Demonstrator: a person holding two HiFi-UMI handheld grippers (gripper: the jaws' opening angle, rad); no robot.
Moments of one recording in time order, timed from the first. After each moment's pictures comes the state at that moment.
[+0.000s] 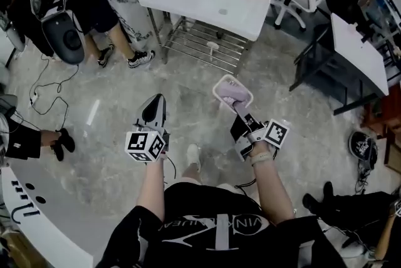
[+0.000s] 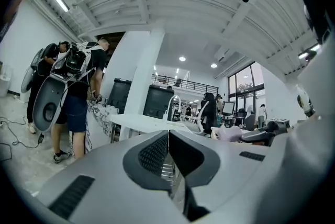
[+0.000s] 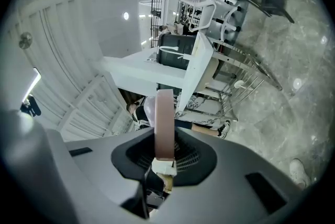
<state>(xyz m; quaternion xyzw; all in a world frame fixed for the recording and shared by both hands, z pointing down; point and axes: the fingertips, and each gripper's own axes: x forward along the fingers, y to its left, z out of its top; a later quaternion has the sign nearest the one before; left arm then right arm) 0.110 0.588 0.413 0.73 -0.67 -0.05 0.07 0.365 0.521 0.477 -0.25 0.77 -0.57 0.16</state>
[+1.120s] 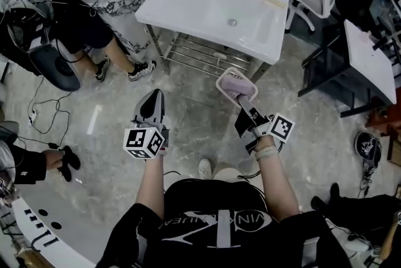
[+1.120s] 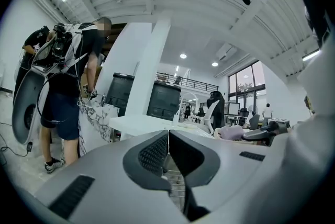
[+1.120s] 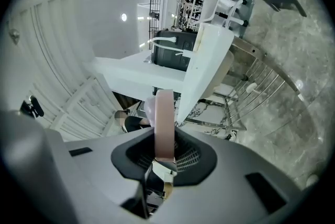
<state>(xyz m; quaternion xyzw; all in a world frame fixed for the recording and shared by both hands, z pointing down) -0.018 0.421 0.422 0.74 -0.66 -0.05 0.09 0.252 0.361 0.479 -0.26 0.76 -0.57 0.17</state>
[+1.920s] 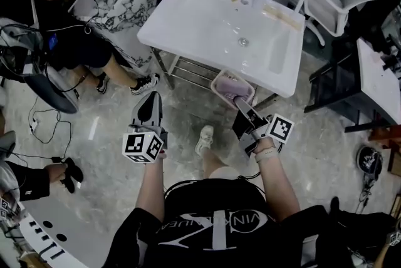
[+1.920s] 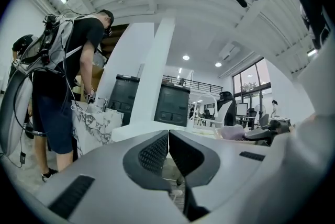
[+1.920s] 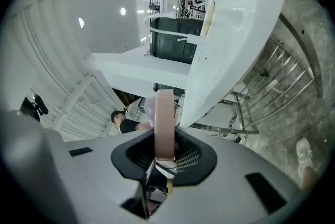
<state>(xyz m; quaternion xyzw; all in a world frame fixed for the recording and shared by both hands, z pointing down) -0.104 0.292 0.422 0.73 -0.68 -0.05 0.07 0.153 0.228 0.476 -0.22 0.78 -0.57 0.16</state>
